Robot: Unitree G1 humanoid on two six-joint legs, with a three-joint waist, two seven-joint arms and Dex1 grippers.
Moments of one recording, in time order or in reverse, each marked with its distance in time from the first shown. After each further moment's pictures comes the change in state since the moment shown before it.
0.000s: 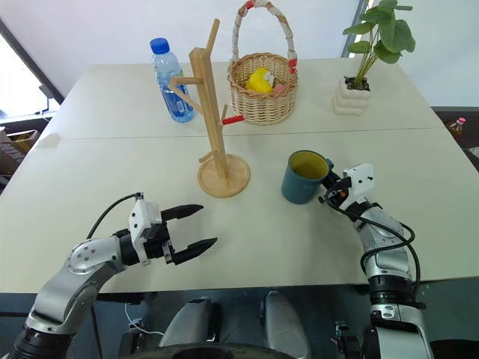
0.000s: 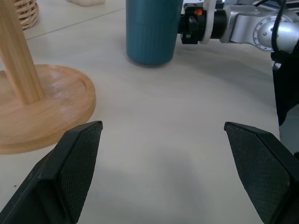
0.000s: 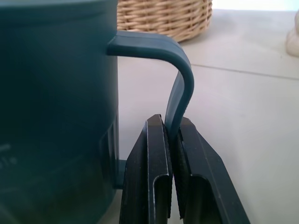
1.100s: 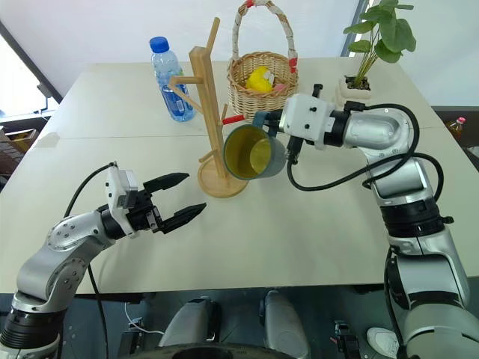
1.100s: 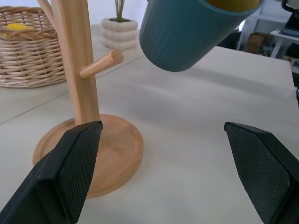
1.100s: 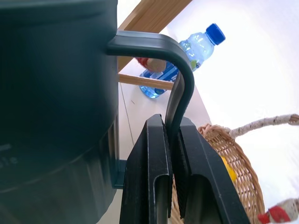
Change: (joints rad) left arm -0.129 0.015 0.133 -0.030 -0.143 0.093 0.061; right arm -0.562 -0.243 0.337 -0.221 -0.198 0.044 0.329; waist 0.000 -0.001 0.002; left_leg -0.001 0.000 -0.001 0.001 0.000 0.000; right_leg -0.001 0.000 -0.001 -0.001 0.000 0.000
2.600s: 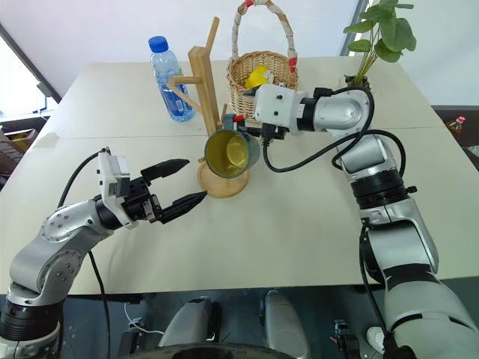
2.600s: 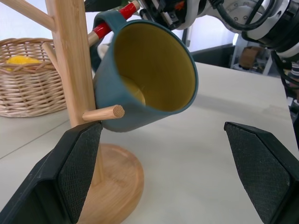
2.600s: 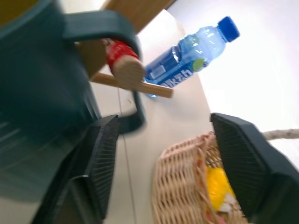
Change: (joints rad) left arm -0.067 0.008 0.022 -0.037 -0.077 0.044 0.029; right arm -0.171 0.085 0.057 0.220 -0.130 -0.074 0.006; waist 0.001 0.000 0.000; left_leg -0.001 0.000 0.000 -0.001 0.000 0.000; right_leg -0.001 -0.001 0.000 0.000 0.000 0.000
